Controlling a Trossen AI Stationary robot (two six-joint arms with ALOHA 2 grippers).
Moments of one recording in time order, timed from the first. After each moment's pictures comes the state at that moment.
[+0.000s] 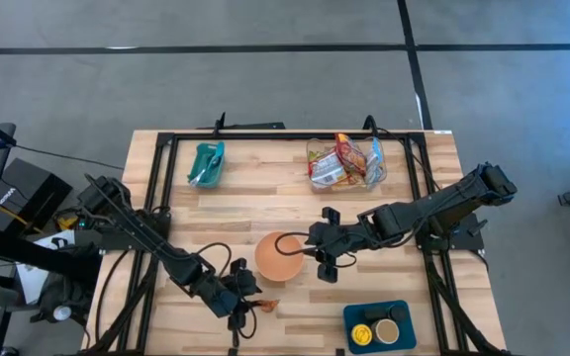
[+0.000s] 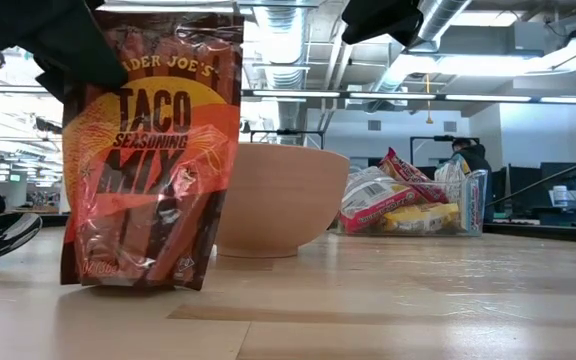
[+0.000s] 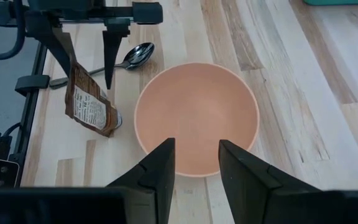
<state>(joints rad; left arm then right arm) -0.68 1.66 0.90 -0.03 -0.40 -0.65 0.35 1.54 1.25 -0.52 0.26 0.39</state>
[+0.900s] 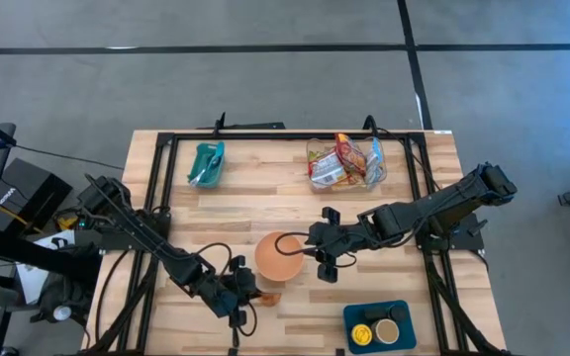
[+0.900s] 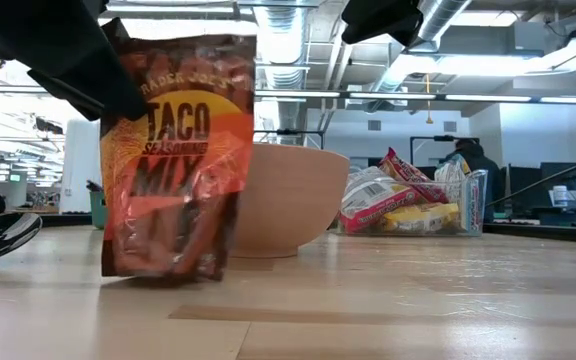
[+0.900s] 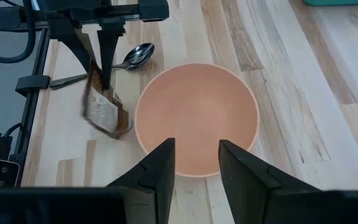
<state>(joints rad) -0.68 1.66 0.90 -0.06 -0.45 -0.66 0.35 1.54 1.25 -0.51 0.26 0.39</state>
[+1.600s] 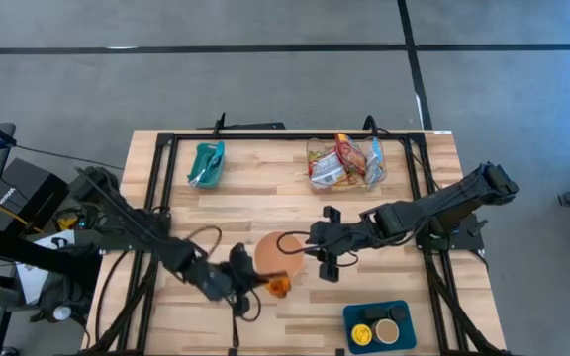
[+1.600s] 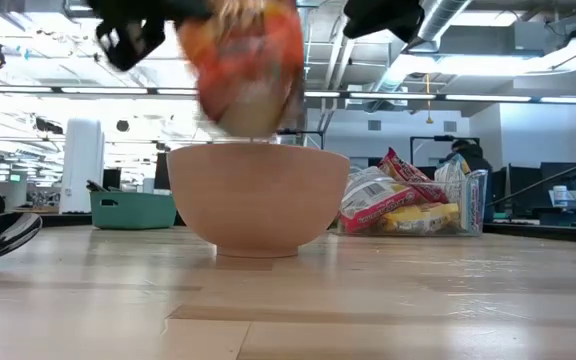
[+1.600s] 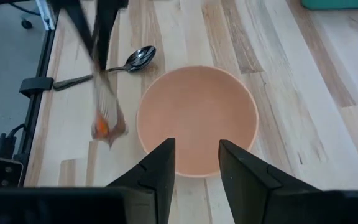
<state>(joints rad) -0.62 1.52 0.90 0.00 -0.52 -0.67 0.35 1.52 1.25 -0.52 0.26 0.38</state>
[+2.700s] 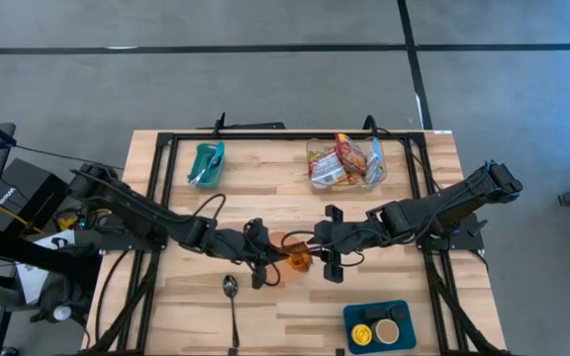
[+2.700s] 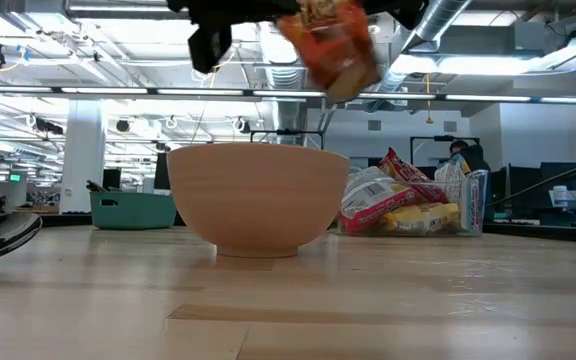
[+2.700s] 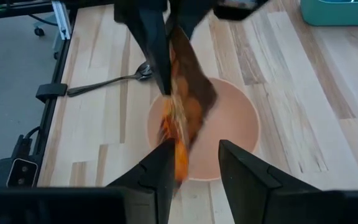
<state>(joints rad) -0.37 1.50 0.90 0.22 -0.33 -0.50 0.37 1.49 1.25 -0.51 0.26 0.36</state>
